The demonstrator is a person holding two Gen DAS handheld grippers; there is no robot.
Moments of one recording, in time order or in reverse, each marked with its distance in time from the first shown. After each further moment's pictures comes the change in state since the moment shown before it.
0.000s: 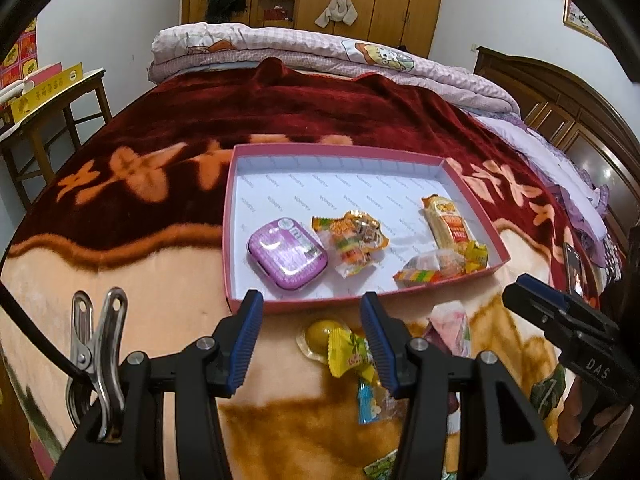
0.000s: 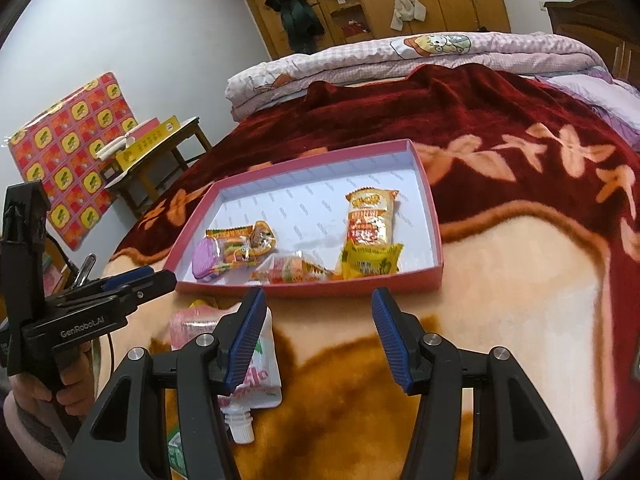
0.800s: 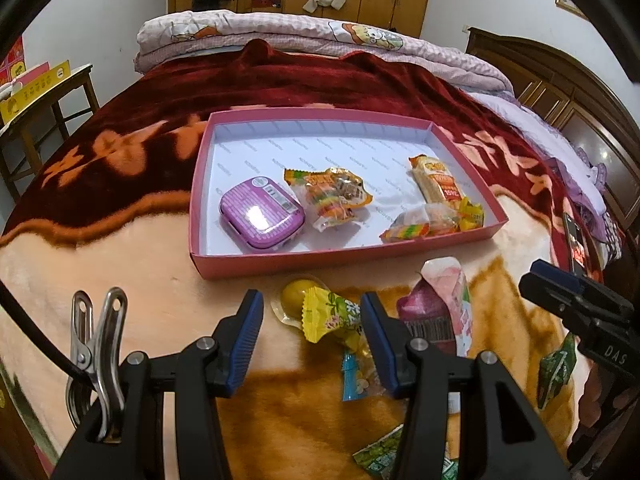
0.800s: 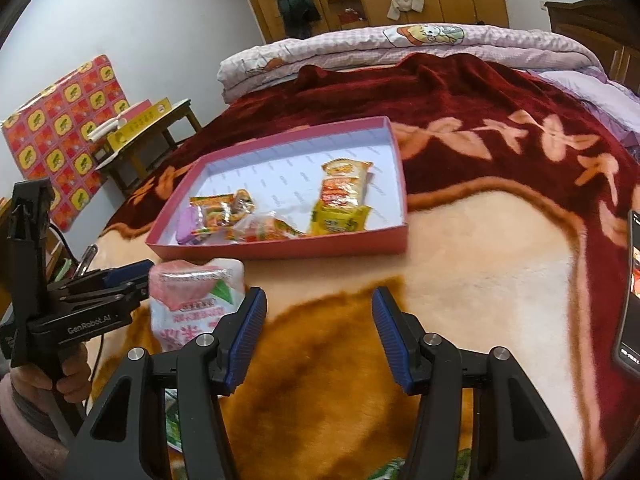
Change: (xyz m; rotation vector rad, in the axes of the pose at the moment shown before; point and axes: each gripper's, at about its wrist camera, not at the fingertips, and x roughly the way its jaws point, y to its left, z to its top) left arm 0.016 -0.017 -0.022 0.040 0.051 -0.006; right arm -0.011 -0.018 -0.016 -0.026 0.061 -0.041
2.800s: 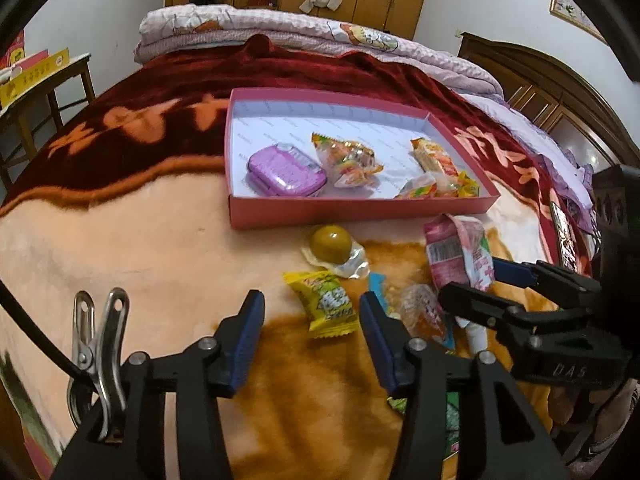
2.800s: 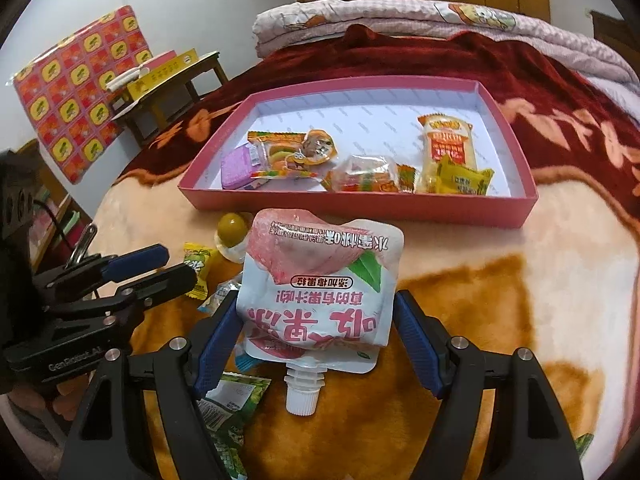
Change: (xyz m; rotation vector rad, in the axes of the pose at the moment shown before) left arm -0.014 0.030 -0.034 -0.019 0.009 -0.061; right arm 0.048 0.071 -0.012 -0.088 0.128 0.053
